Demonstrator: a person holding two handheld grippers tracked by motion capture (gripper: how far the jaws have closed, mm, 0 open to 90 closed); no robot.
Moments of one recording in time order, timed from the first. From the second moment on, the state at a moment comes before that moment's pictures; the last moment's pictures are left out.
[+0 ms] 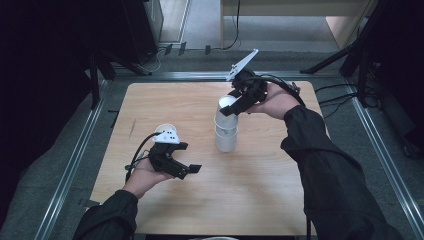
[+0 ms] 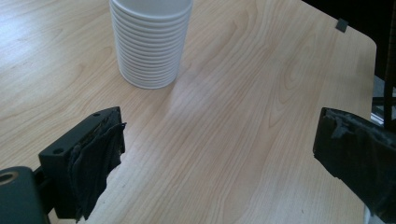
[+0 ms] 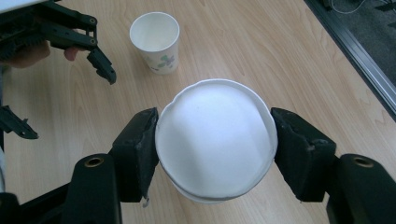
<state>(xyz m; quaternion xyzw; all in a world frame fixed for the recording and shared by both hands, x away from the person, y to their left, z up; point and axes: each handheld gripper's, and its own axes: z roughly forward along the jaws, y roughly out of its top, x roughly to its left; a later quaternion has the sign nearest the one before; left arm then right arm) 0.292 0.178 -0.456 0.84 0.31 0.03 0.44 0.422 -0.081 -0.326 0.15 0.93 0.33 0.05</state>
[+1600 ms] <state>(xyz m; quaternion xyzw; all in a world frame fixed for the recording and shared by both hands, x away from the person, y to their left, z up) 0.294 0.181 -0.451 0.84 0.31 0.02 0.45 0.358 -0.104 -0.299 0.09 0.93 0.35 0.02</state>
